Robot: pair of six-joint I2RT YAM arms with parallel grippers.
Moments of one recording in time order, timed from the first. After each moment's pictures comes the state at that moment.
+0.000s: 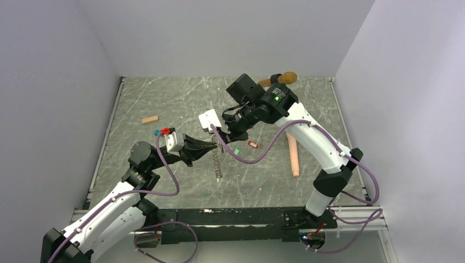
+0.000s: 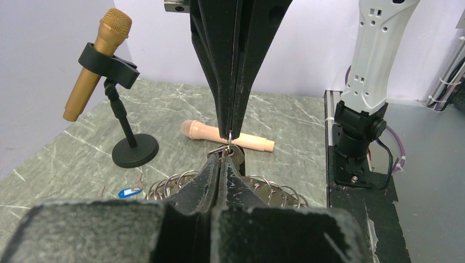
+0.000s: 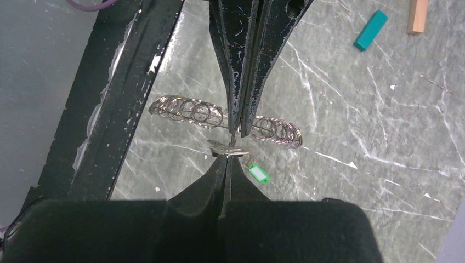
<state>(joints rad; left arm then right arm) -0.56 0.72 0.46 0.54 0.71 -0.13 0.89 1.70 2.08 -1.39 -0.61 -0.94</state>
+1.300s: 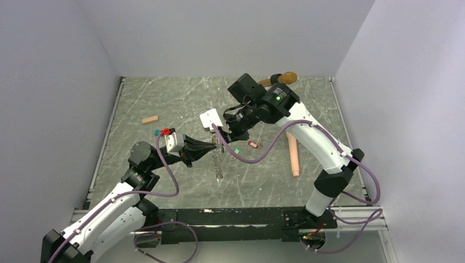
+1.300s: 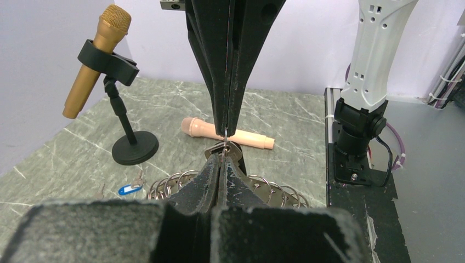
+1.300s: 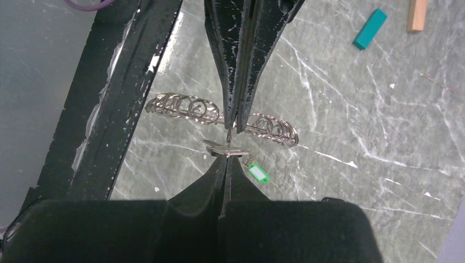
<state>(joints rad) -0.56 0.71 0.46 0.51 0.71 -0.12 0.88 1.71 2.08 -1.39 -0.61 -0.94</state>
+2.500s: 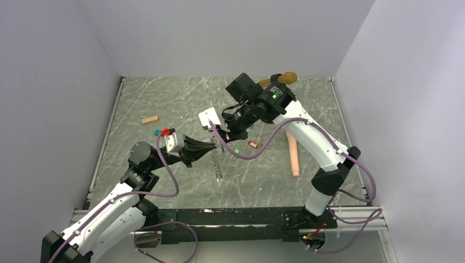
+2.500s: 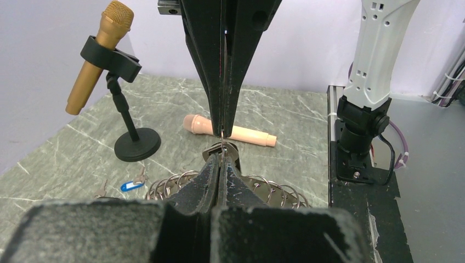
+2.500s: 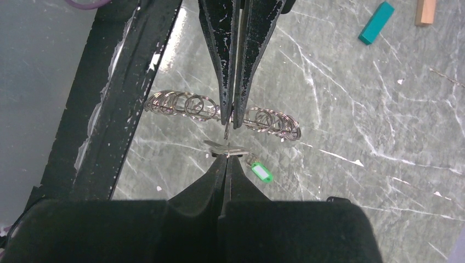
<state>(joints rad) -0.56 0.70 0.46 0.49 0.70 -0.11 0.87 1.72 2.08 -1.39 -0.62 -0.94</state>
